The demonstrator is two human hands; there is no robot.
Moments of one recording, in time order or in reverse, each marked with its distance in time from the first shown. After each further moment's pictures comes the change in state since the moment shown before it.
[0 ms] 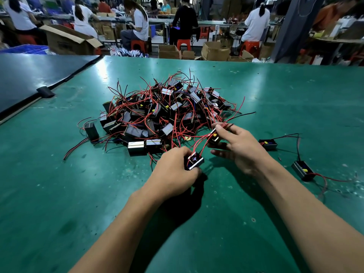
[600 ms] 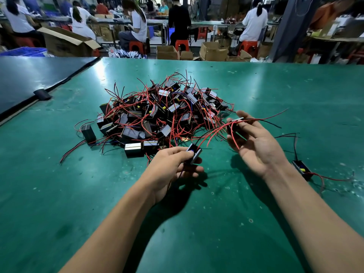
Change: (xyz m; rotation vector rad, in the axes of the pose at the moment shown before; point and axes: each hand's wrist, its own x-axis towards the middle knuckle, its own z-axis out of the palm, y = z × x) left_hand 0.002 0.009 -0.006 -1.111 -0.135 -0.332; right_hand -0.012 -0.016 -0.024 0.412 0.080 -0.104
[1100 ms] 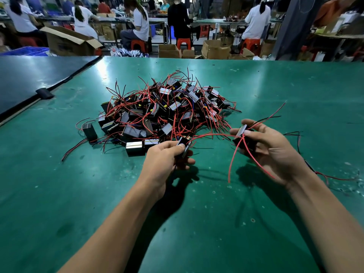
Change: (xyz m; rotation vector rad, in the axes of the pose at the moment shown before) left_hand 0.003 -0.001 -0.002 -0.014 0.212 0.122; right_hand -0.020 -0.011 -0.018 -0.233 -0.129 0.016
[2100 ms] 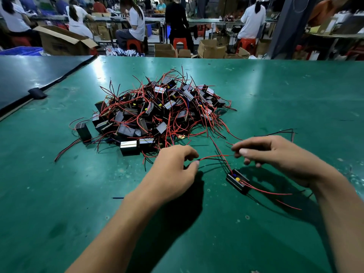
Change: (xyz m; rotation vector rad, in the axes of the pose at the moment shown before) left_hand -0.014 -0.006 0.005 1.098 -0.137 0.614; right_hand -0.017 -0.021 -0.033 -0.816 -0.224 0.064
